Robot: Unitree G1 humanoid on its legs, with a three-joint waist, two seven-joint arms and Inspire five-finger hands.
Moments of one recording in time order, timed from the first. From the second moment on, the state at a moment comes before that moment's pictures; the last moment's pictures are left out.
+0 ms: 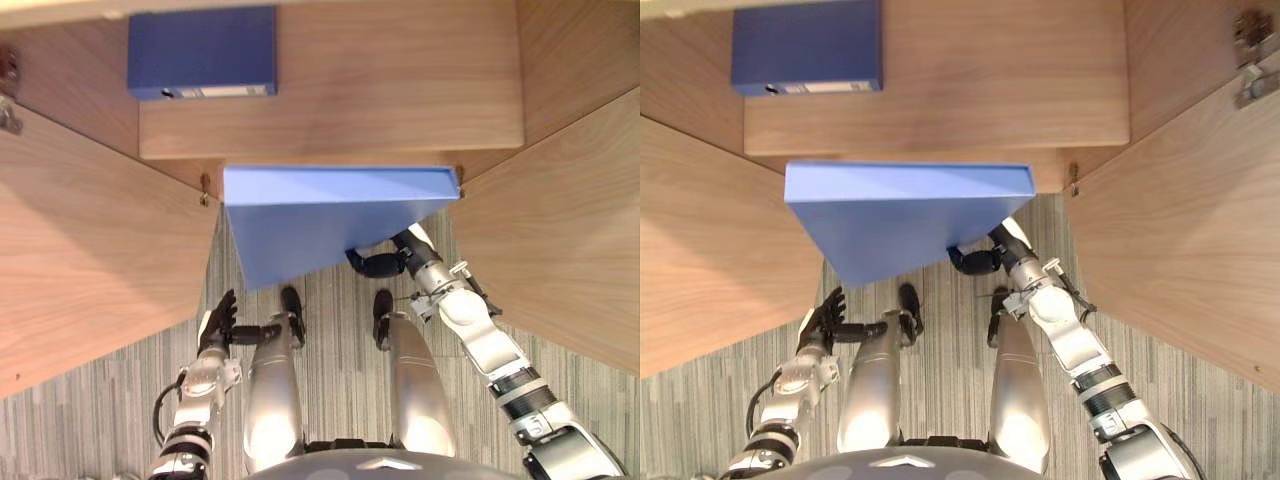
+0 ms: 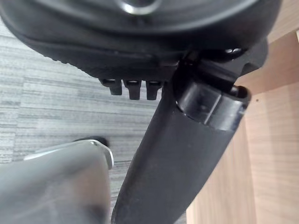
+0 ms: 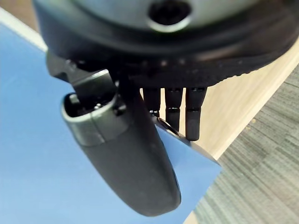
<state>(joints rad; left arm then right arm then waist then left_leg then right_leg) -0.07 0.18 0.12 0.68 -0.12 -0.13 0.03 -0.25 -0.37 0.30 0.08 0.01 -0.09 0.03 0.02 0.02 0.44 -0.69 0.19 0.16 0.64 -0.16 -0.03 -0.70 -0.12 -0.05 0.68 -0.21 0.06</state>
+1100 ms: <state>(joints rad) -0.15 0.07 0.12 0.53 -0.21 -0.13 0.07 -0.67 -0.26 0.18 0.03 0.75 -0.18 0.00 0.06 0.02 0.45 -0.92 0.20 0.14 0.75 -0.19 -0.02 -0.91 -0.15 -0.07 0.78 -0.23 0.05</state>
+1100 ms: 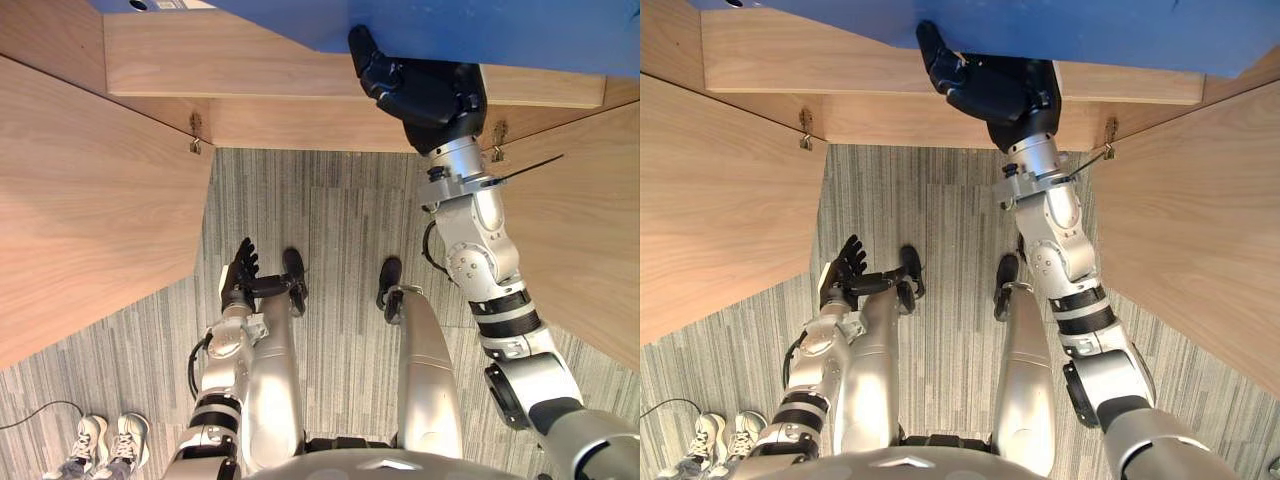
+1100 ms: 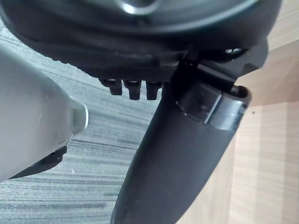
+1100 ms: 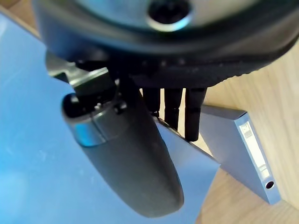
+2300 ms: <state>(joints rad) -0.26 0.03 0.17 0.53 -0.20 -0.13 0.12 -0.56 -0.02 0.04 0.18 0.86 -0.25 -0.12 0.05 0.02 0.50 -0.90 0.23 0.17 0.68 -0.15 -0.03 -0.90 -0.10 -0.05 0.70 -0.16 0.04</state>
